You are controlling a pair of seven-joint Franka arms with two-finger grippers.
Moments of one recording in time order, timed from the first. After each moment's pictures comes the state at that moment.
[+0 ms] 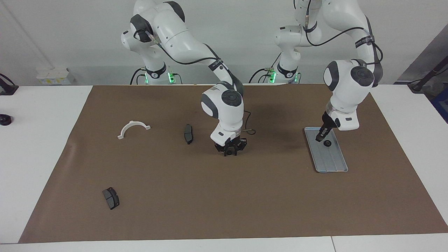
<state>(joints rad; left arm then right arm) -0.10 0.10 -0.03 -1.94 0.01 2.07 -0.89 0.52 0.65 0.12 -1.52 -0.14 2.26 0.68</state>
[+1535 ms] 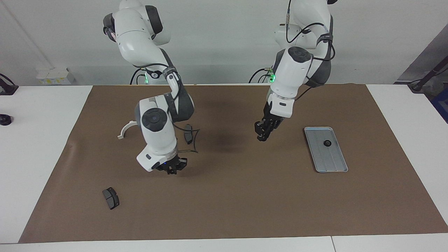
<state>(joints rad) -0.45 0.17 -0.05 -1.91 -0.13 2.37 -0.91 0.10 0.62 0.13 -1.39 -0.14 2.00 0.26</state>
